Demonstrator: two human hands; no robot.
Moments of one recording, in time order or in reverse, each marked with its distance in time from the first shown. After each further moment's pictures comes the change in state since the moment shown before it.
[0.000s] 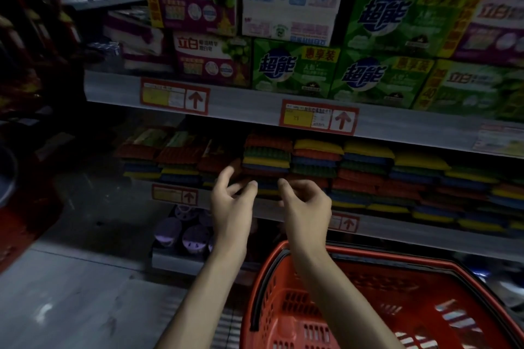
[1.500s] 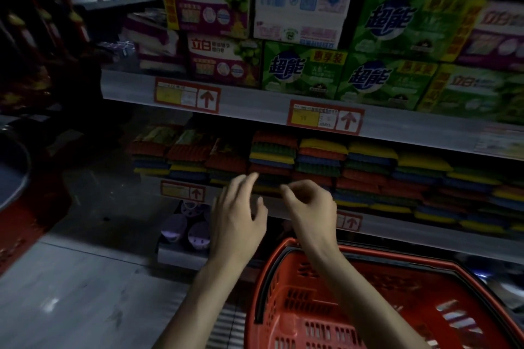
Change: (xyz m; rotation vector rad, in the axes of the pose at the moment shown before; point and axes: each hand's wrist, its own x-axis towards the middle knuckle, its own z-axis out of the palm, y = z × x) left_hand 0.000 -0.030 -0.029 0.837 -0.092 0.631; right_hand 0.010 0.016 -0.011 -0.235 -0.125 -0.187
